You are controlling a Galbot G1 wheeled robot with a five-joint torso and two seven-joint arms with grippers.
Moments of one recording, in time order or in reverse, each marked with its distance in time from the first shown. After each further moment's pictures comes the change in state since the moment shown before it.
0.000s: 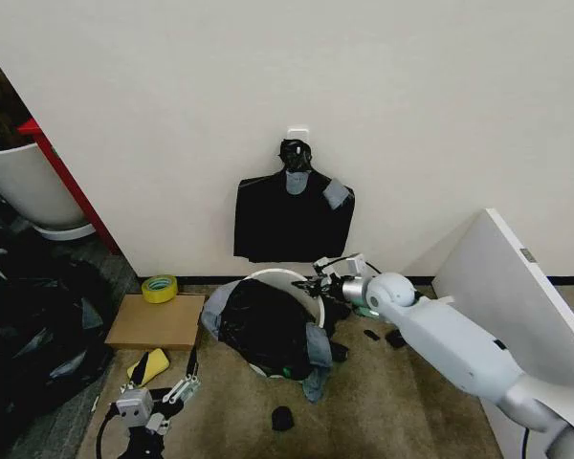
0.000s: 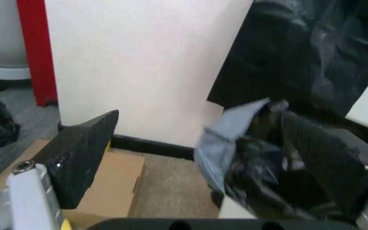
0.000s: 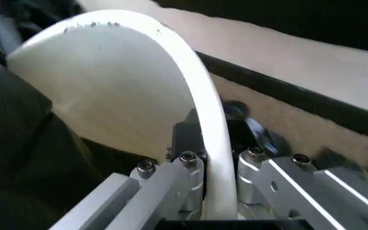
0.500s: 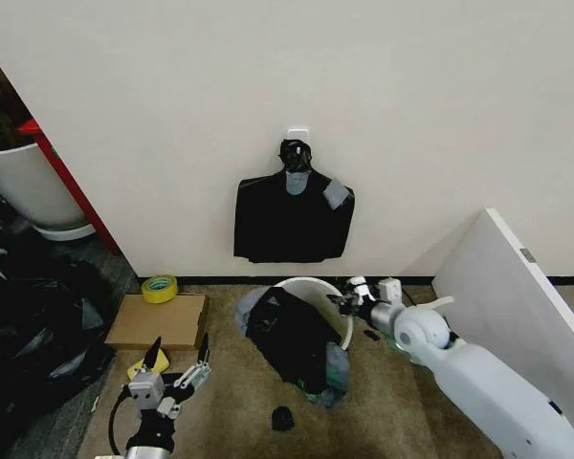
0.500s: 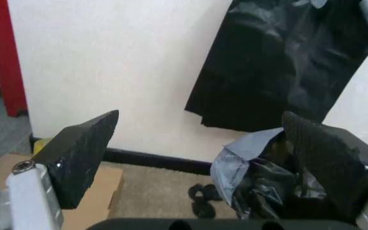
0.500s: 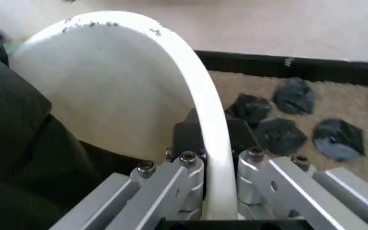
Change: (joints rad) left arm -0.066 0.026 0.044 -0.022 -0.003 0.047 -0.001; right arm -0.330 -0.039 0.246 0.244 0.056 0.017 0.343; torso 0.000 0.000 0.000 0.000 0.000
